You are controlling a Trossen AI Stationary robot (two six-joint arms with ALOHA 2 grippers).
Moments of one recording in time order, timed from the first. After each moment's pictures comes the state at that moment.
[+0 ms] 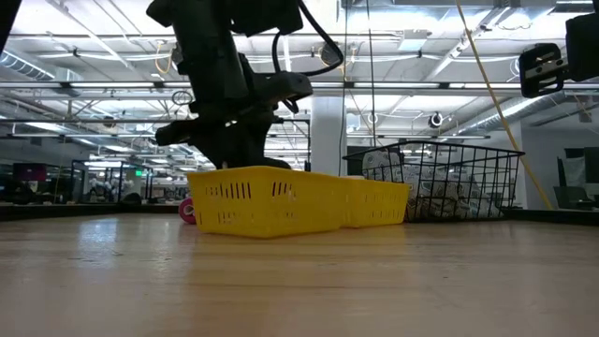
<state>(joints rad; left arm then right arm) -0.16 1.85 1.25 -0.64 -0.18 -1.19 0.66 0.25 0.01 0.25 0.26 0.01</state>
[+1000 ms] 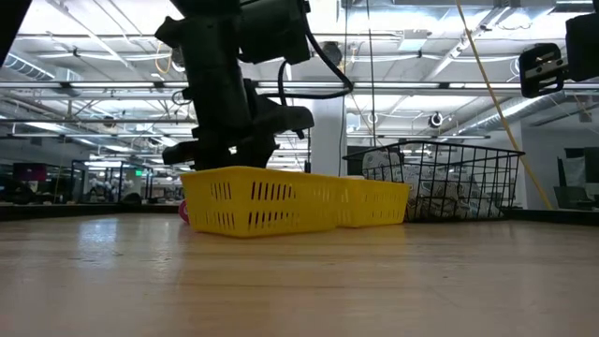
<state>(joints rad) -0.14 1.92 1.25 -0.62 -0.17 -1.07 0.66 0.25 0.01 0.25 0.26 0.02</state>
